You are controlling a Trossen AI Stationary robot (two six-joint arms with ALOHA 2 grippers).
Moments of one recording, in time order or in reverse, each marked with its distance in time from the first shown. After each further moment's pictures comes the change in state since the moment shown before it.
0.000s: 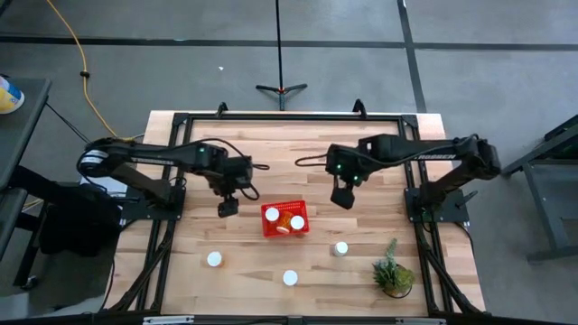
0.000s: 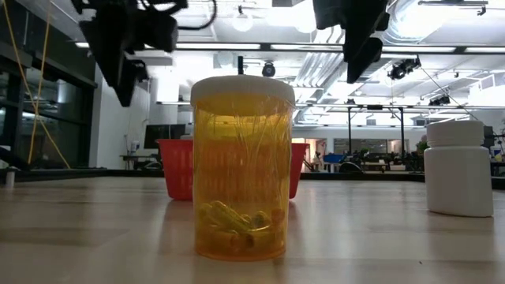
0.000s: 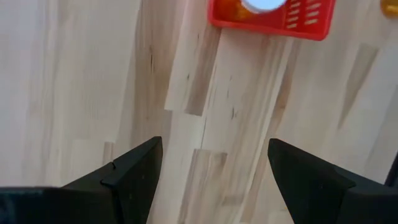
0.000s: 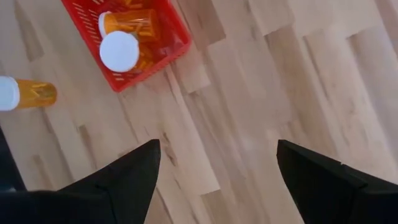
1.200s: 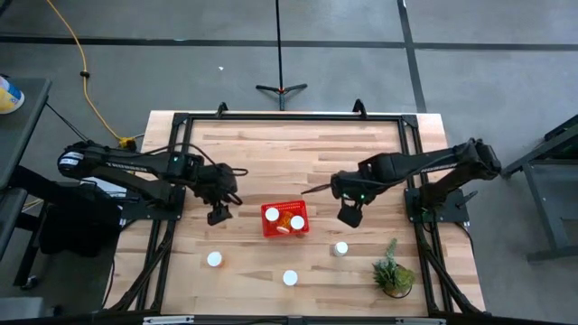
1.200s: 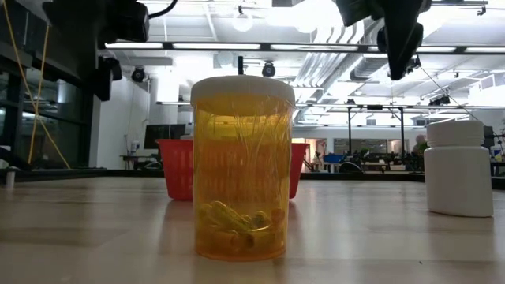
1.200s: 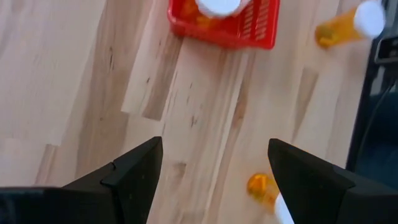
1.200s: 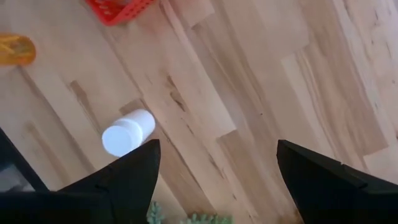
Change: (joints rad) left arm -0.094 -0.261 -0.234 0.225 0.039 -0.223; right arm 0.198 0.012 0.000 -0.165 0.045 0.286
